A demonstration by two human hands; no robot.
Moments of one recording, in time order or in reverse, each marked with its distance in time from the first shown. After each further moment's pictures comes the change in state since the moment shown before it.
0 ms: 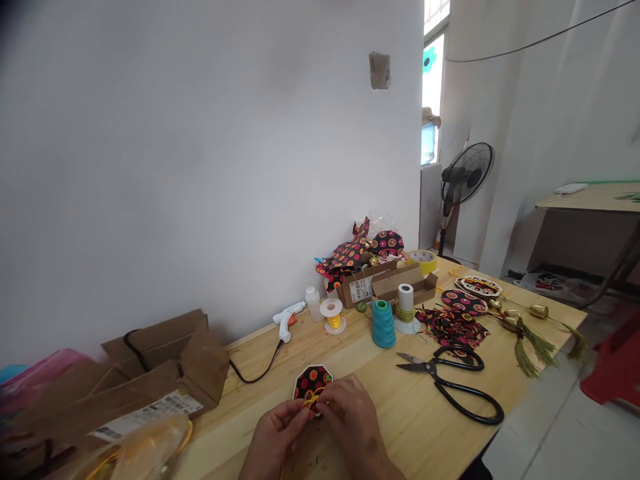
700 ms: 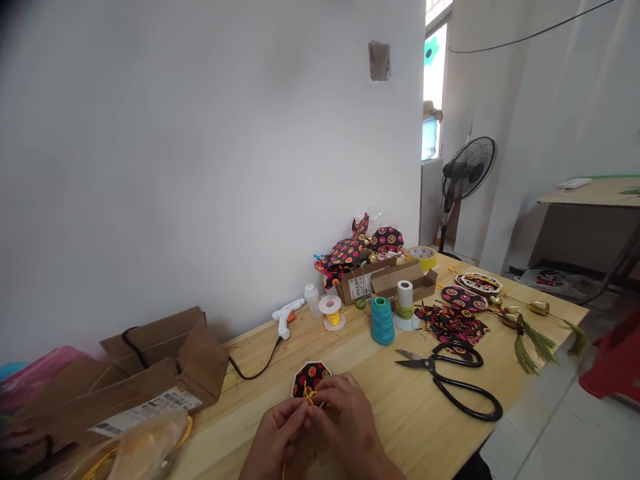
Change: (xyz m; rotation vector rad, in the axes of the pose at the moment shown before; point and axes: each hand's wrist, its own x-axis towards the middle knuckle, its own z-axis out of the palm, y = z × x) left_hand -0.008 0.010 0.009 -0.014 -0.070 -0.039; right_hand -0.002 -0.004 0.001 0.046 -0.037 0.007
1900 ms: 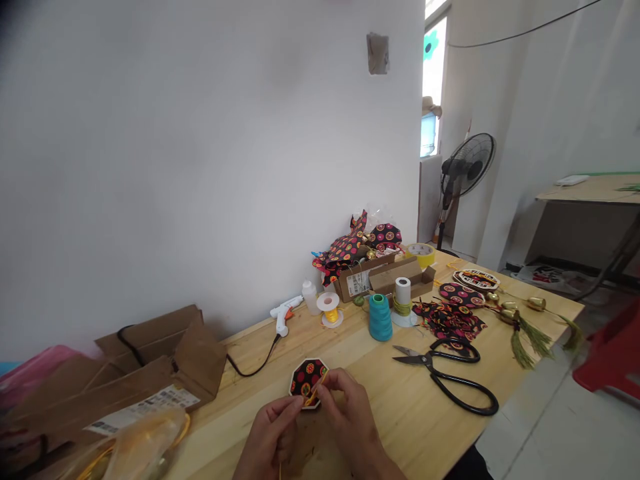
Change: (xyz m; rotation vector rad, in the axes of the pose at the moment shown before) left_hand -0.002 -0.004 -0.002 -0.105 0.042 -0.086; right_hand 0.003 -0.009 -0.006 0.333 0.094 0.196
